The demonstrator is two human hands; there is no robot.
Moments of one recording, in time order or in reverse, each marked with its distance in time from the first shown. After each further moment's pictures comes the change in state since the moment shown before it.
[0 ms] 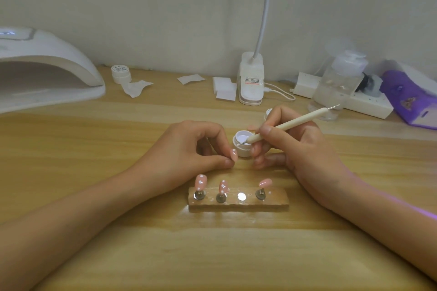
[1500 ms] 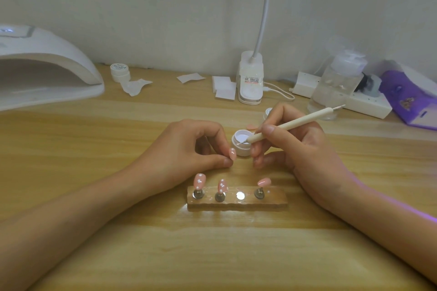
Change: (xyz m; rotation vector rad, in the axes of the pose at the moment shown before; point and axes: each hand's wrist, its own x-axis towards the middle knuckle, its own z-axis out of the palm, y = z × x) left_hand 0.001 0.000 -0.001 0.021 -0.007 0.010; right_hand -0.004 -0.005 0.003 -0.014 -0.019 -0.042
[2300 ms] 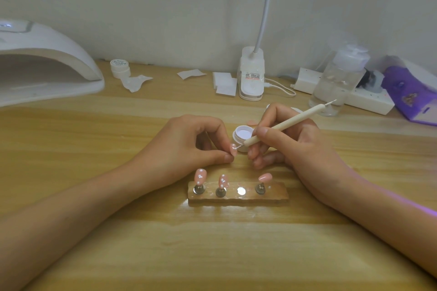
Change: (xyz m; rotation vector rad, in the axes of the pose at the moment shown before) left_hand 0.000 0.000 0.000 0.000 0.005 0.005; right_hand 0.000 0.001 -0.001 -0.052 -0.025 0.068
